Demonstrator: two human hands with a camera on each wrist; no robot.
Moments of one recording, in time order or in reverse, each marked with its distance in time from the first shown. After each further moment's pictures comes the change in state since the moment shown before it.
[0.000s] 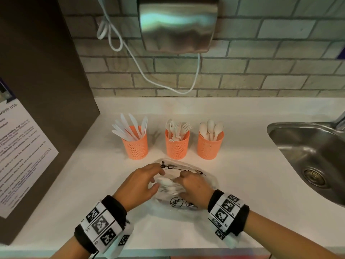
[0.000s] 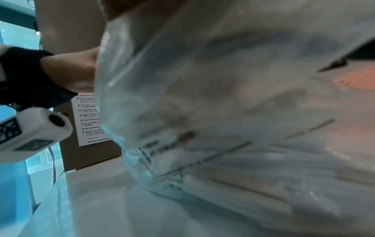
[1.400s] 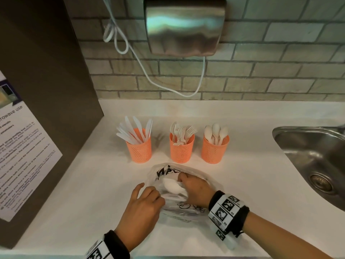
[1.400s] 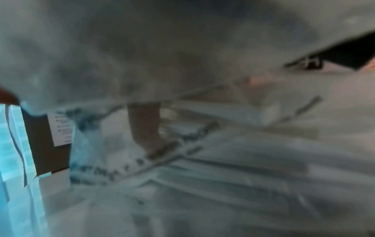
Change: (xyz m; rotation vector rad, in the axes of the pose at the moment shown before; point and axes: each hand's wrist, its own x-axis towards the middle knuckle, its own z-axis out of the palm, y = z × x) left_hand -0.039 -0.011 0.047 0.507 0.233 0.191; right_hand 0.025 0.011 0.014 0.179 -0.017 0.027
